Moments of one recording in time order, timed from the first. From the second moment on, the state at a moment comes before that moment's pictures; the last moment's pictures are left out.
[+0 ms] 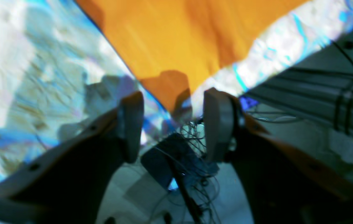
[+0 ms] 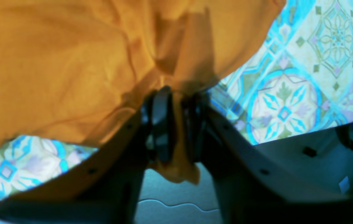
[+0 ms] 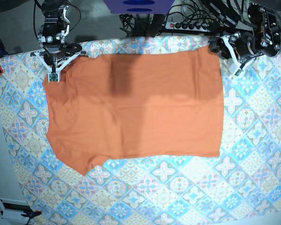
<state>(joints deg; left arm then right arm) 26.8 -20.6 -23.1 95.6 -40.1 -40.5 68.1 -27.2 5.2 11.9 99.7 -2.8 3.4 -42.7</state>
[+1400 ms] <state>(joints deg) 24.6 -21.4 -17.7 83.7 -44.0 -40.2 60.3 -27.5 5.1 11.9 99.8 -2.9 3.4 -42.9</state>
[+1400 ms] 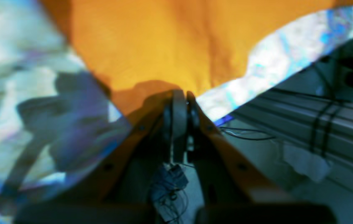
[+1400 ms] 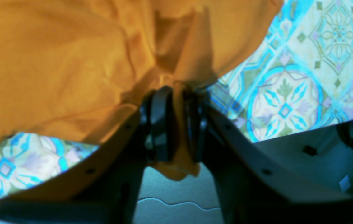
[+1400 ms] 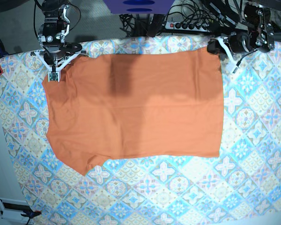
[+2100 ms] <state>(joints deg) 26.7 -25.8 -17.8 83.8 -53.7 -40.1 60.7 -27.3 5.3 11.6 99.8 -3.3 3.4 -42.9</state>
